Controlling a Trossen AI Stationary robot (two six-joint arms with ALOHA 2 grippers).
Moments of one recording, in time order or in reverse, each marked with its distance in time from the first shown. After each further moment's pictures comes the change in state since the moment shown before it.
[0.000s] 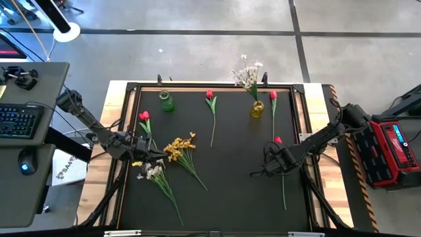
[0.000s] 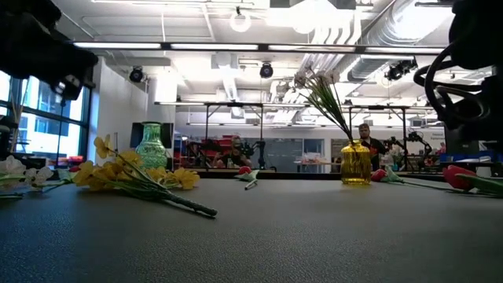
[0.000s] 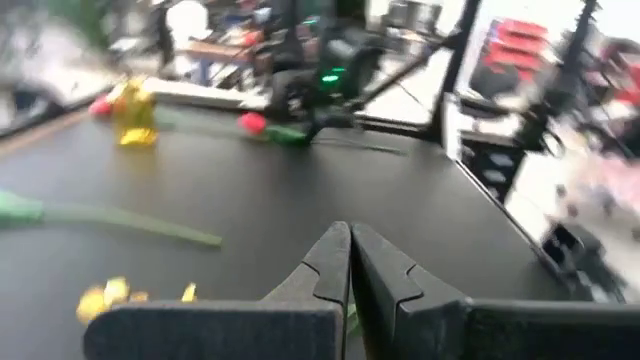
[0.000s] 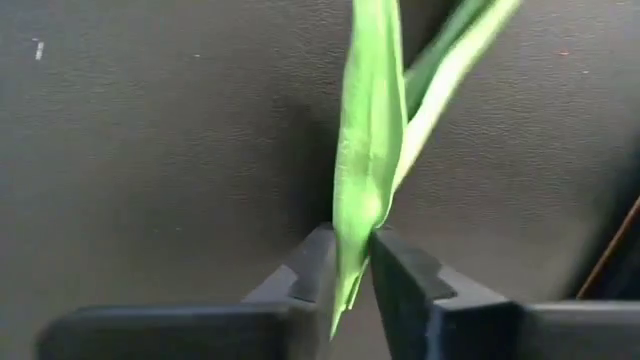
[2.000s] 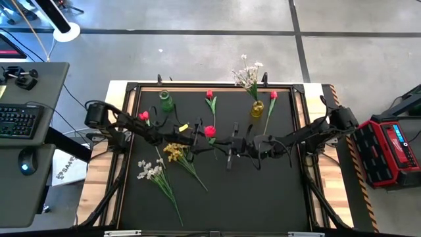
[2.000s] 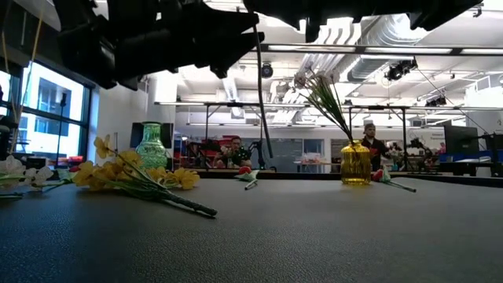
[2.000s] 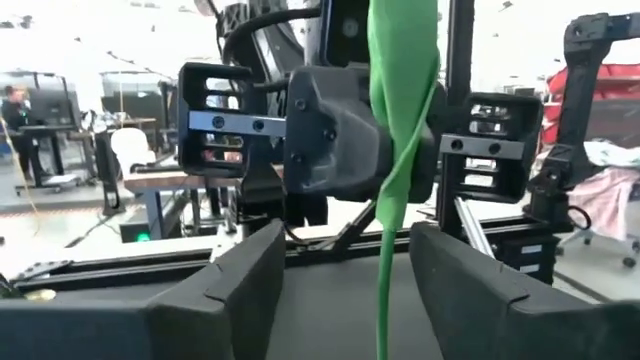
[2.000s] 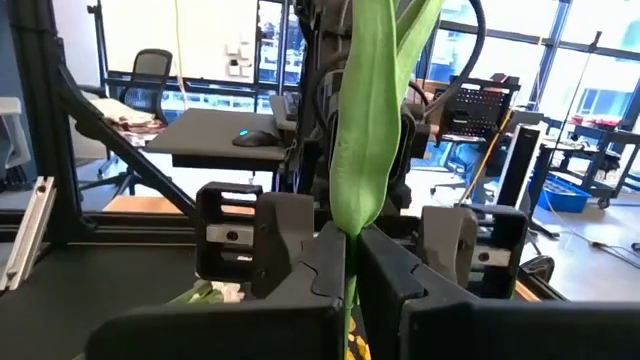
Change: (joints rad) left arm 0.716 1.155 0.529 0.927 0.862 0.220; right arm -0.228 0.155 0.150 1.750 0.372 -1.777
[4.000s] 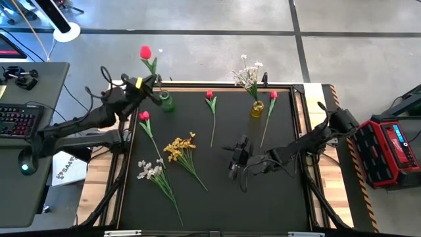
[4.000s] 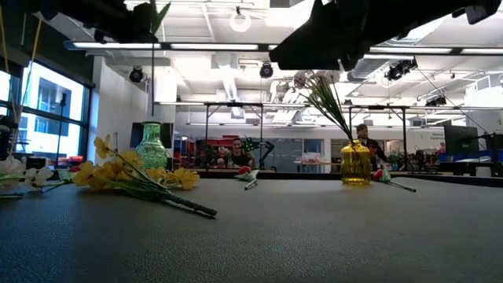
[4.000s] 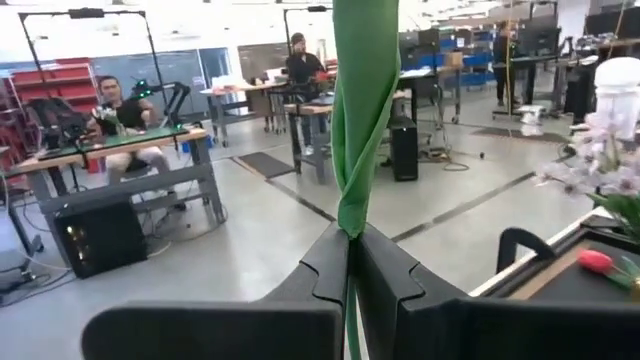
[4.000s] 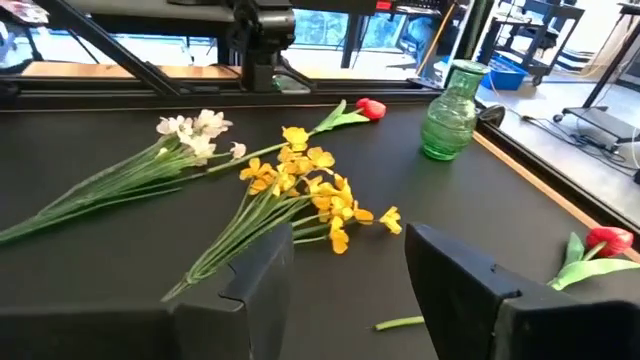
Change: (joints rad) left arm 0.459 -1.026 0.000 -1.146 -0.762 0.138; right arm 0.158 0.019 0.000 -0.397 0.324 0.268
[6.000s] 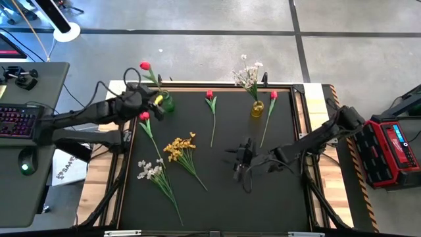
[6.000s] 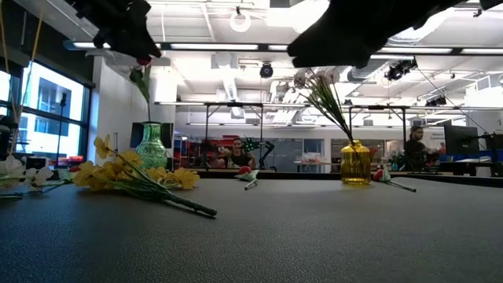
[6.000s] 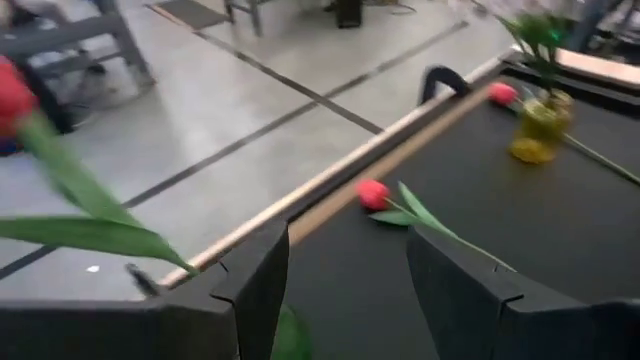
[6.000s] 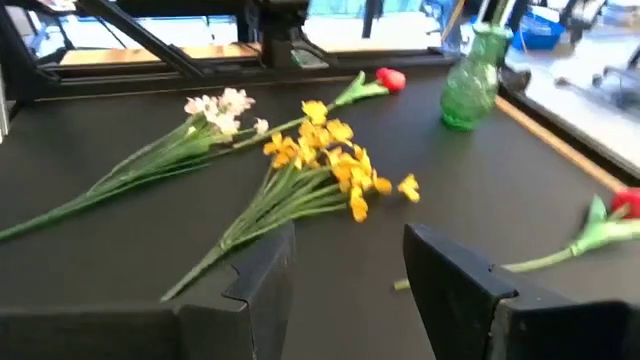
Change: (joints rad) left arm -0.268 0.111 0.221 -0.665 -0.069 -0.363; right arm 0.019 -0.108 0.000 -0.214 -0.060 0.142
